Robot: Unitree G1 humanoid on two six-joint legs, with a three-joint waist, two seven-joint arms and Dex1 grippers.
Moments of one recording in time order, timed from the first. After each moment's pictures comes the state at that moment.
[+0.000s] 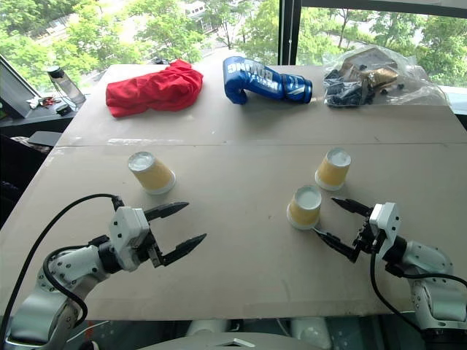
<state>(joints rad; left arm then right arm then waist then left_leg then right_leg) 0.25 0.69 0.16 -0.49 -0.48 0.14 -0.90 0.12 -0.53 -0.15 -0.13 0.50 -0.05 1.05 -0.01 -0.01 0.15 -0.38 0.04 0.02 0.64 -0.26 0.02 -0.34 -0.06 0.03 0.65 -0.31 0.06</state>
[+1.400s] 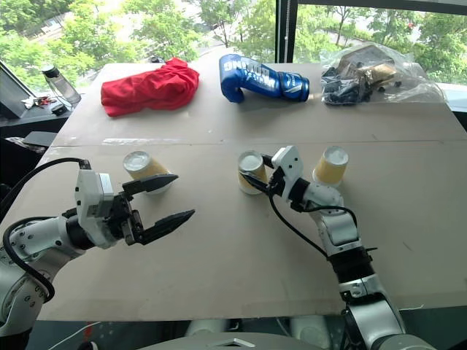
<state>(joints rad) 0.16 0.79 0.34 -0.58 -0.71 0.37 -0.89 -0.46 -0.15 0.19 0.14 0.23 0.13 0.71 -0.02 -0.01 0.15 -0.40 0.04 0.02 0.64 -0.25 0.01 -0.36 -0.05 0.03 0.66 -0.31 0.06</state>
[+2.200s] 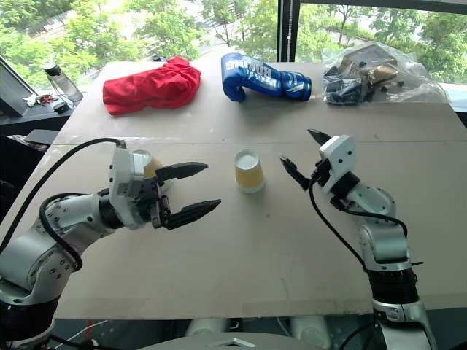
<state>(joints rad) -0.18 0.74 0.11 -0.57 -0.77 0.54 -0.85 -0.25 -0.36 -0.07 -0.26 0.23 0.17 0.56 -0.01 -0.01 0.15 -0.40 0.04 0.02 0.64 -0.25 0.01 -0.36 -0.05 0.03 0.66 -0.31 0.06</state>
